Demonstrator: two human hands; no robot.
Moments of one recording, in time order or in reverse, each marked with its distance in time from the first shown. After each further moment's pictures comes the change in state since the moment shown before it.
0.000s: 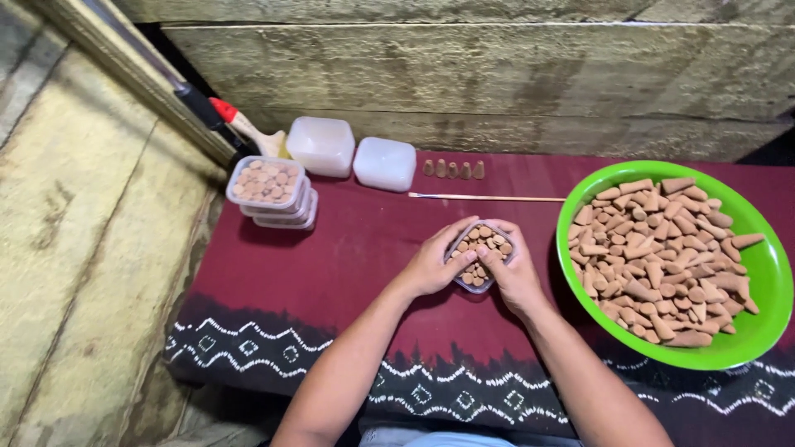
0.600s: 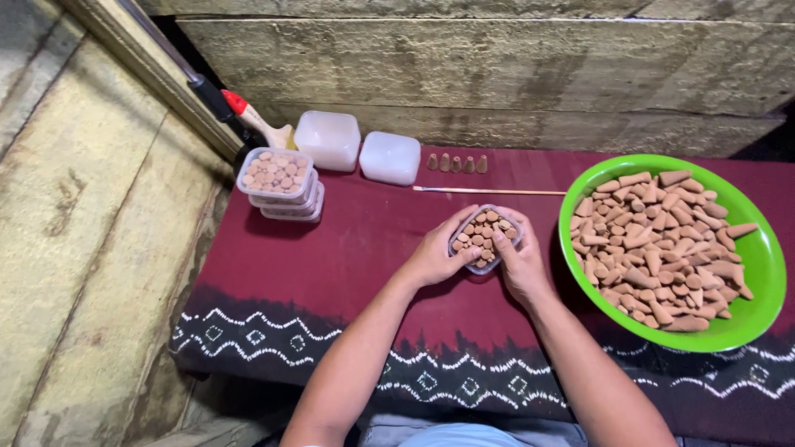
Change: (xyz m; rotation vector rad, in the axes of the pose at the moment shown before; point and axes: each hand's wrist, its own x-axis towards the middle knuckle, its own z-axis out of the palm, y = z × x) left_hand -0.007 0.007 -0.004 0.035 -0.013 -0.040; right_hand 0.008 0.017 -0.011 0.088 0.051 -0.076
